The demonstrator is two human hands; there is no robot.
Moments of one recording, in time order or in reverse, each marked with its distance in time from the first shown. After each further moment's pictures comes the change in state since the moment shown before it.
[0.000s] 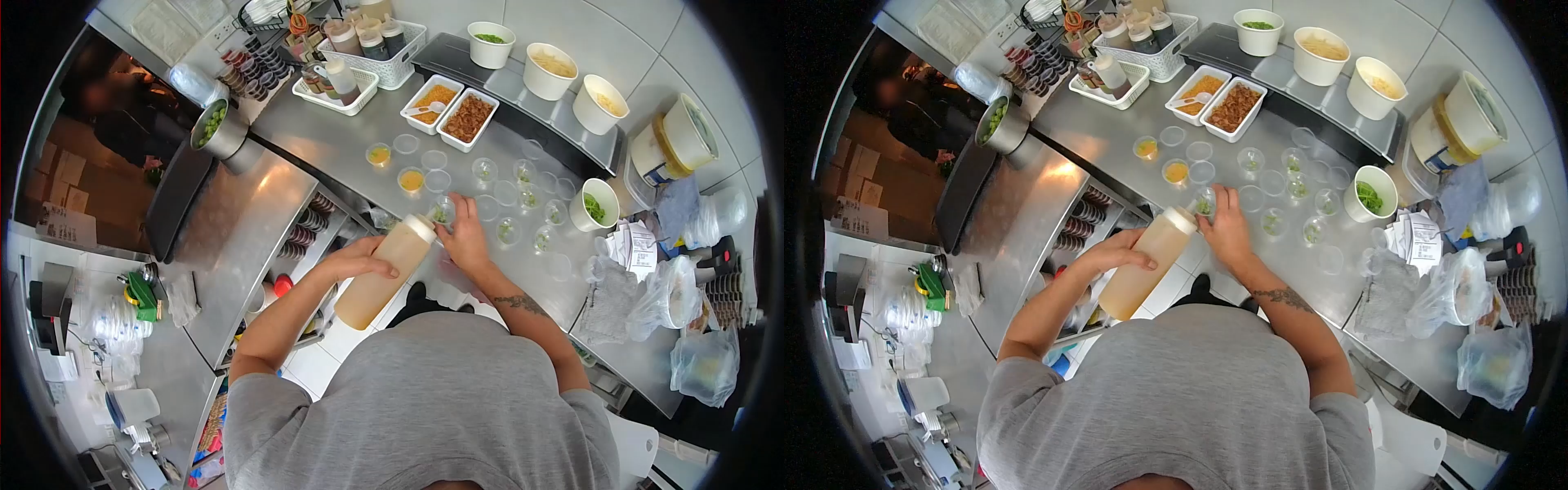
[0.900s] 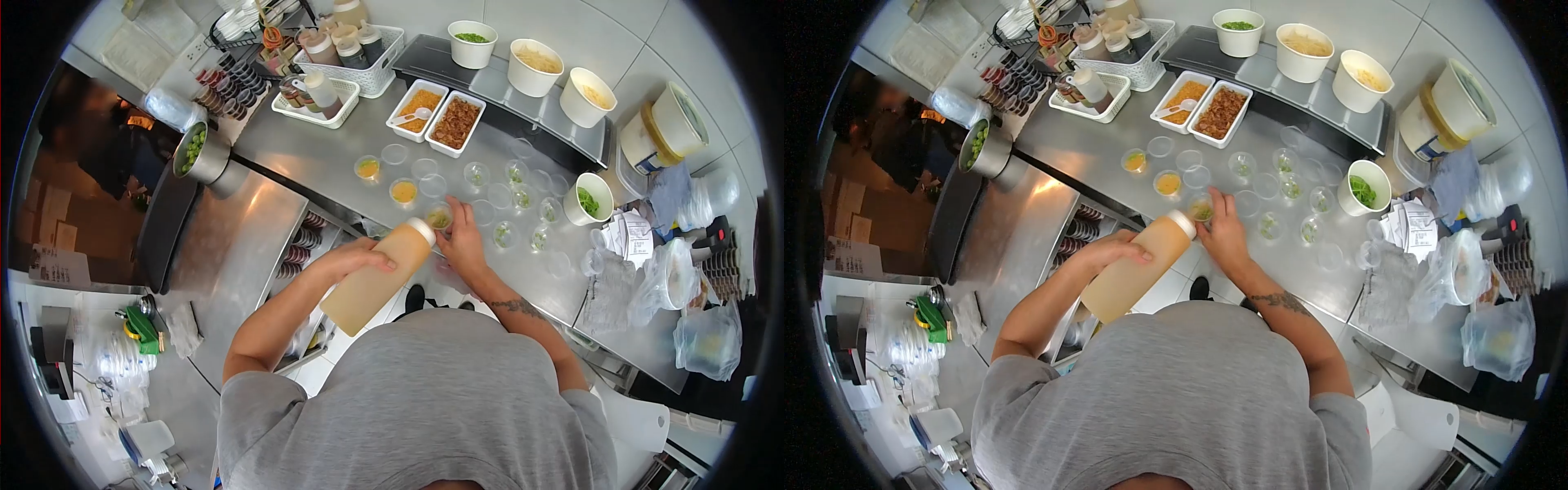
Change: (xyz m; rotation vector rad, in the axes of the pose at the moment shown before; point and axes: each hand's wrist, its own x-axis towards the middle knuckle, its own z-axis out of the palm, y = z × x) left_hand 0.018 0.015 -0.029 -0.229 -0.084 -0.155; right_hand 0.002 -0.003 0.004 0.010 0.035 0.118
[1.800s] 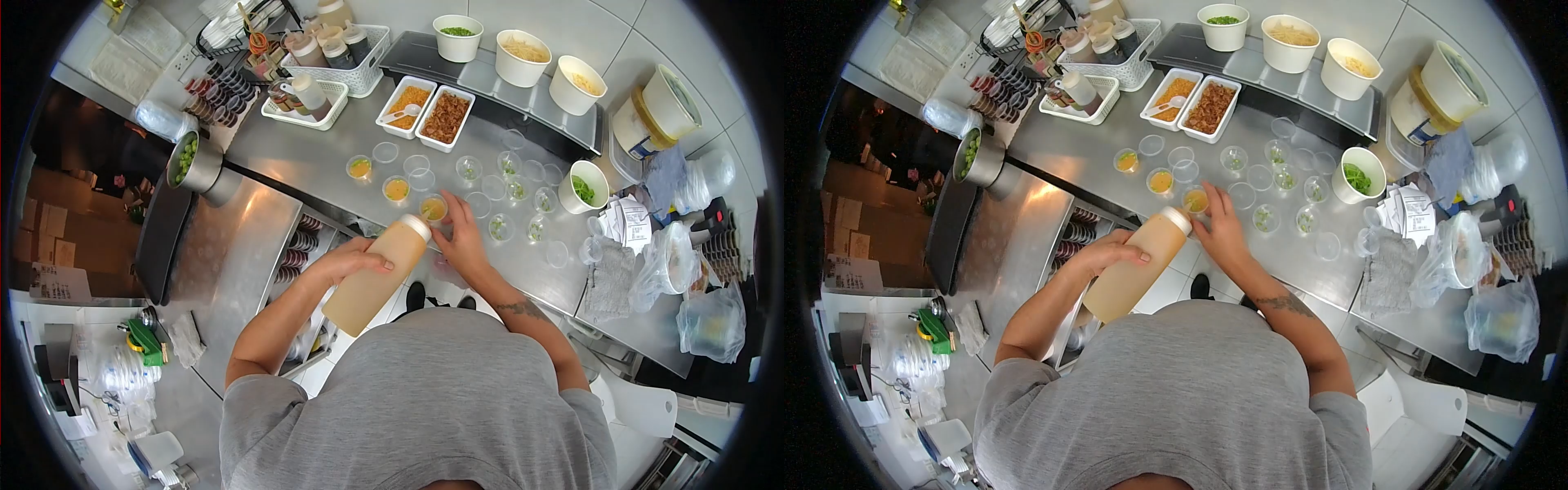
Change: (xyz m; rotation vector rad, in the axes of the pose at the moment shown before) left_hand 0.000 -0.001 0.000 0.043 -0.001 0.038; right_hand -0.006 -0.023 -0.020 0.154 -0.024 0.042
